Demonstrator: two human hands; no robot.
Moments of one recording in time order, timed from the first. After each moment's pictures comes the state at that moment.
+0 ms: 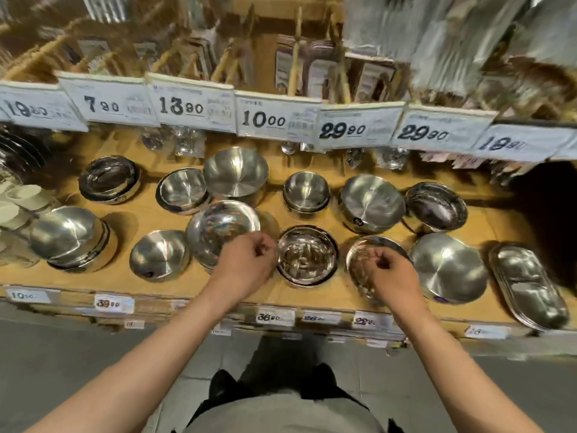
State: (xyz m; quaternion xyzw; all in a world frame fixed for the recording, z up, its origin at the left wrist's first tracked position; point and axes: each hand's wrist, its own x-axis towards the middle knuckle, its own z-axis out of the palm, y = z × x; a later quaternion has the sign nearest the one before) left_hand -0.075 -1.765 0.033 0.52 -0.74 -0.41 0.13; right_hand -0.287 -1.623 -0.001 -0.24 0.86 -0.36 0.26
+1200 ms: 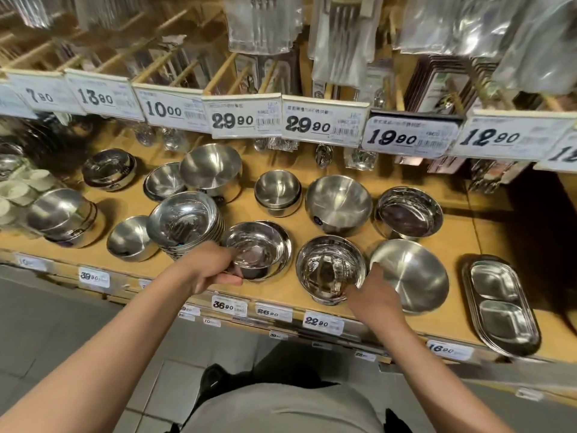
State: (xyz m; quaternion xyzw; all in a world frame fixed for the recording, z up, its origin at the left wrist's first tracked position) left_hand -0.126 -1.738 0.022 0.65 -0.42 -0.63 0.07; right_hand -0.360 -1.574 -0.020 -0.31 0.88 -0.16 0.33
